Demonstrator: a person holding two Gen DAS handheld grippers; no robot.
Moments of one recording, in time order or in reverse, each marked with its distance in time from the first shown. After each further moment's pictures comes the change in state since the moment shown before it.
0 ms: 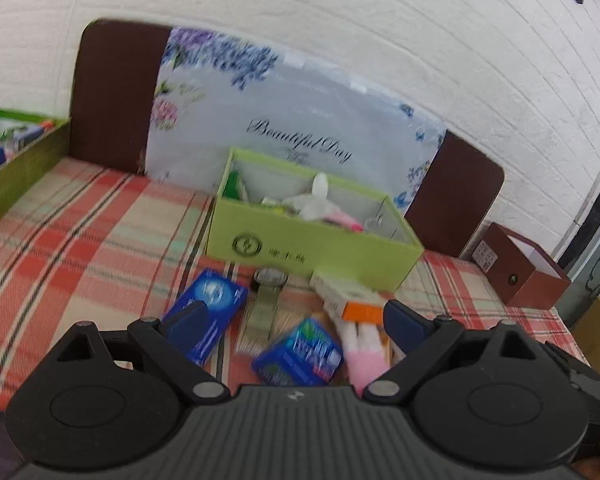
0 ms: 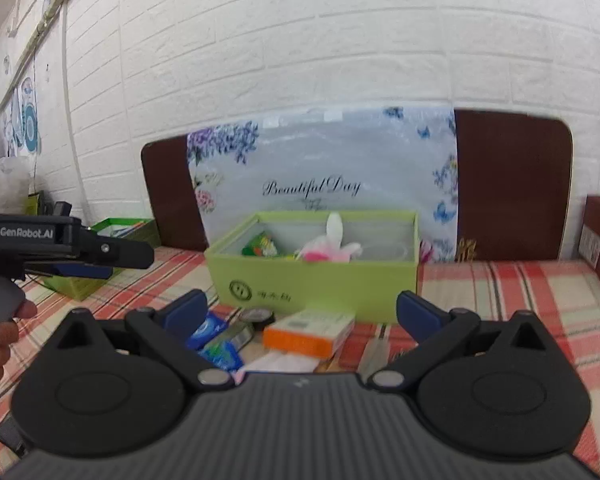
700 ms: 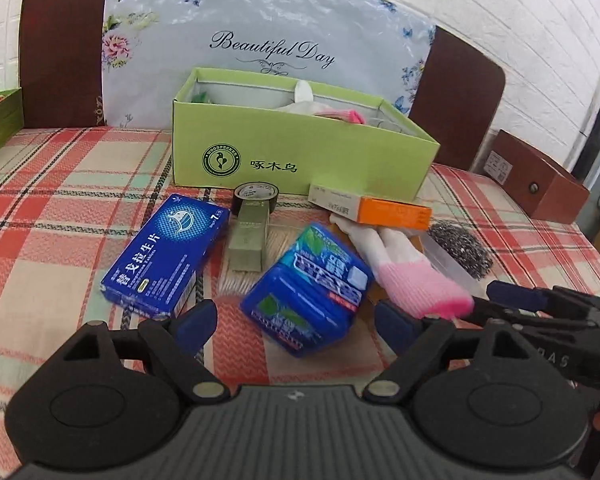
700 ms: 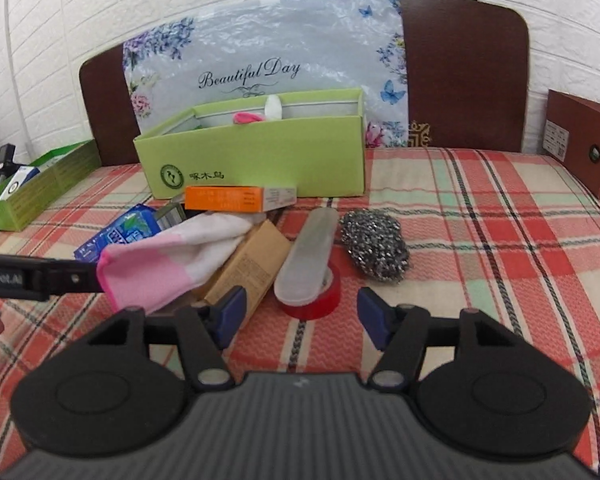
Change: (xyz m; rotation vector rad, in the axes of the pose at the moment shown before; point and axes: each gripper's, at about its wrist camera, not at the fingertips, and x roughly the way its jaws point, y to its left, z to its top) left arm 0.081 -0.005 -0.038 0.160 0.123 -0.016; right arm 0.033 -0.026 -0.073 0.034 0.193 -0.156
